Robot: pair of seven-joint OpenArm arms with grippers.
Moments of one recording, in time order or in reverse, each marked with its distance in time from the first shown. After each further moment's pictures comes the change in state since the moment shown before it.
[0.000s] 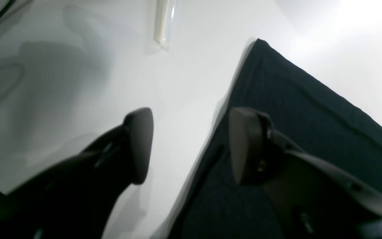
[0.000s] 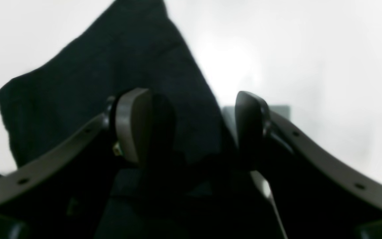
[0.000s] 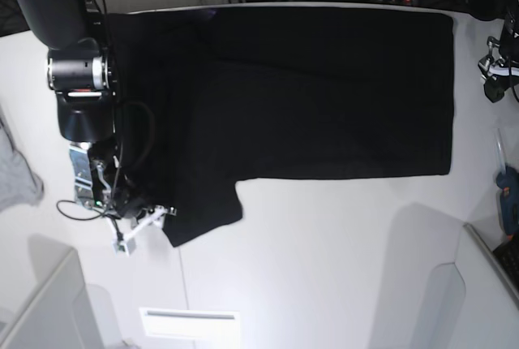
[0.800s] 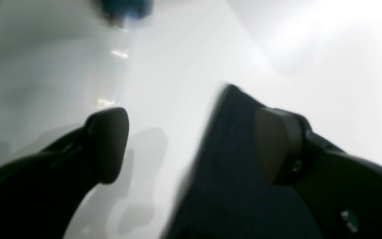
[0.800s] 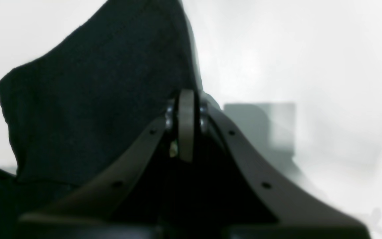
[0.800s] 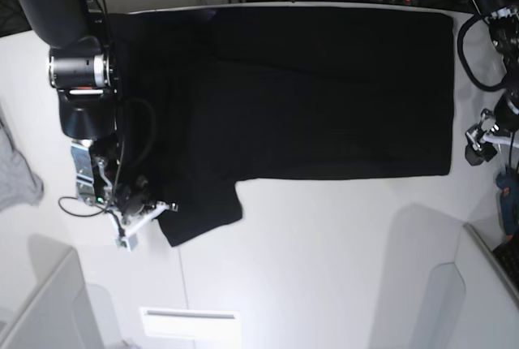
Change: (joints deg) left arm -23.8 -11.1 16.7 -23.2 0.2 -0.1 1.4; right arm -0.7 -0.2 0.2 0.0 0.3 0.1 0.0
